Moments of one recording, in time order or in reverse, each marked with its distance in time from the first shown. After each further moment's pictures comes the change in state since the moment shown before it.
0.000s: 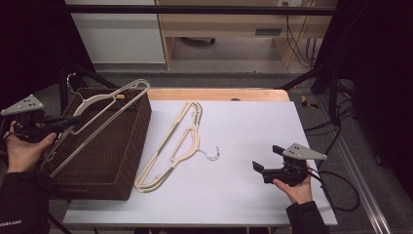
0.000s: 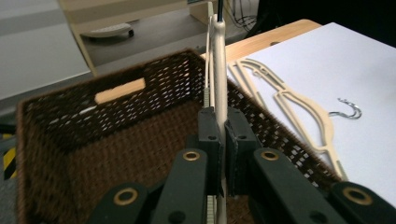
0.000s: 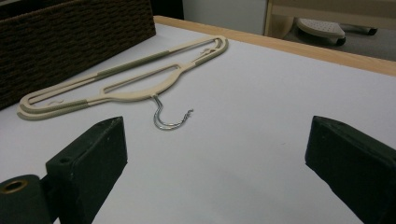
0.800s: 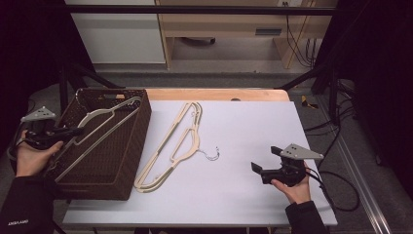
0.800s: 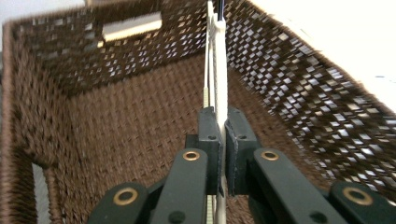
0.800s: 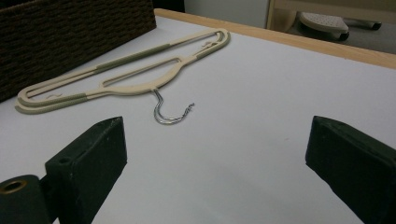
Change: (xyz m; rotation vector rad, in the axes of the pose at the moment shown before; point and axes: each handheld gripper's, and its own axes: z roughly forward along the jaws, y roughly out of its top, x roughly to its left) left arm 0.016 -0.041 0.036 0.150 0.052 -0.068; right arm 0.001 -0.003 0.005 0.023 0.003 -0.004
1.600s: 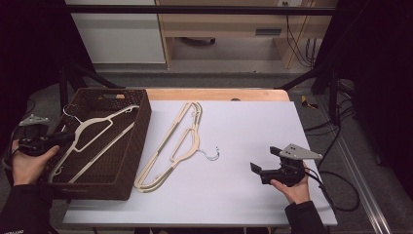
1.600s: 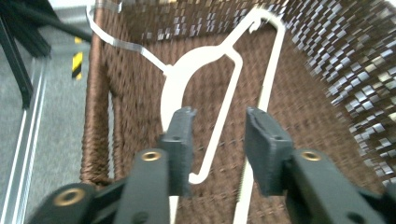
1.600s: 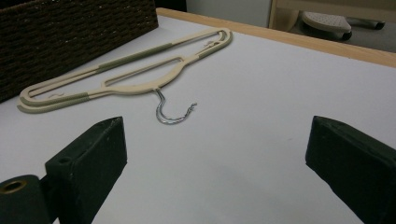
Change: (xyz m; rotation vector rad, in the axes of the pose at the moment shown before) left arm 0.004 -0.018 -0.017 0.026 0.210 -0.130; right arm 0.001 0.000 0.001 0.003 0.009 0.002
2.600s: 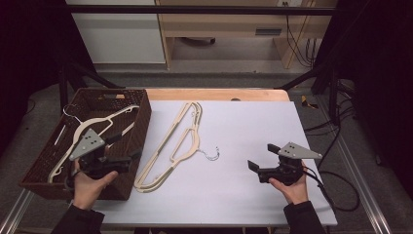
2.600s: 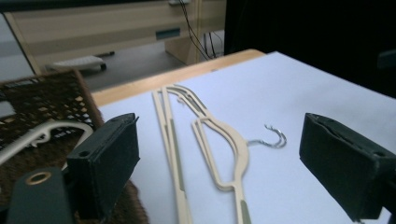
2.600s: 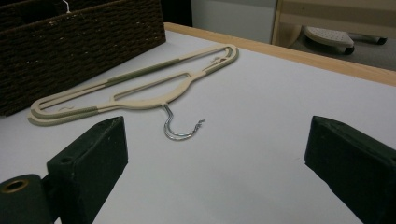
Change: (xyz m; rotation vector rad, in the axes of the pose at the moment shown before) left arm -0.186 -0.003 -0.009 -0.326 -0.347 0.186; right arm 0.007 0.009 0.001 -0.049 0.017 -0.017
